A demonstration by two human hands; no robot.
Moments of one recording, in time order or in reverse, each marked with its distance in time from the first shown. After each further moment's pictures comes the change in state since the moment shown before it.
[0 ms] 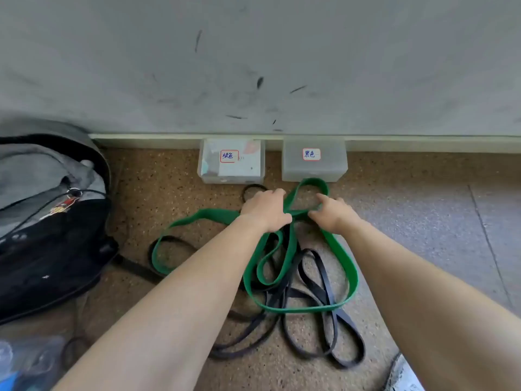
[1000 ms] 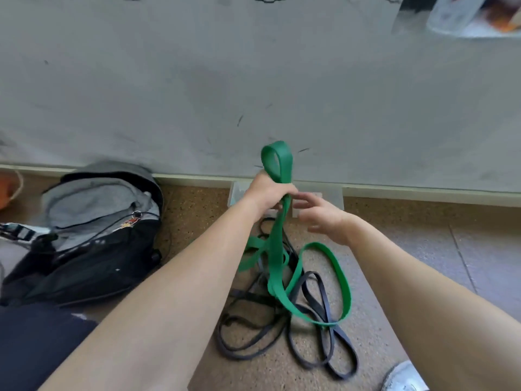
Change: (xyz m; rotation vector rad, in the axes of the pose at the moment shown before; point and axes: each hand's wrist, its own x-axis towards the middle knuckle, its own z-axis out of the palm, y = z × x) left_hand -0.119 0.051 -0.143 -0.931 0.317 -0.070; right_hand -0.157 -0.068 -0.099 0.777 -0.247 -0.421
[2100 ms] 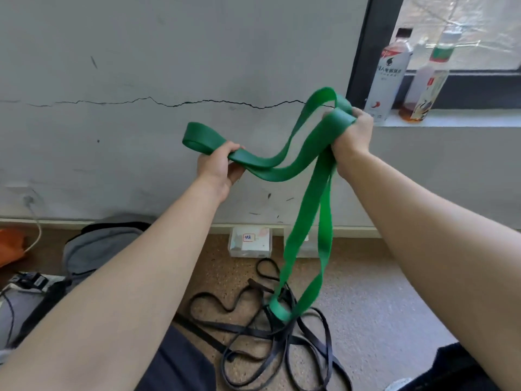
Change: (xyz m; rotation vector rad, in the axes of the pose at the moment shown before) left_hand -0.097 0.146 -0.106 -0.883 0.240 0.213; right_hand -0.136 -0.219 -0.032 0.443 0.811 -0.646
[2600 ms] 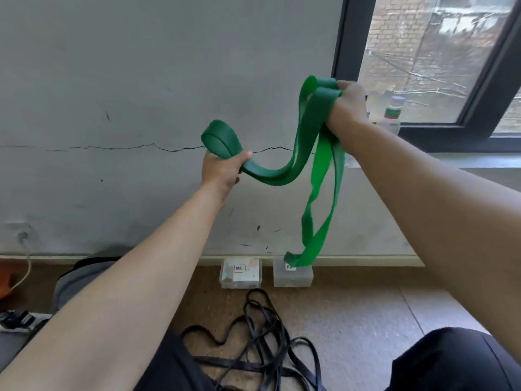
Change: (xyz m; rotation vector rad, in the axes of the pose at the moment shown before) left_hand -0.039 0.058 0.051 0.495 -0.058 0.318; right_hand -0.003 -0.143 -0.006 -0.339 -0.104 -0.276
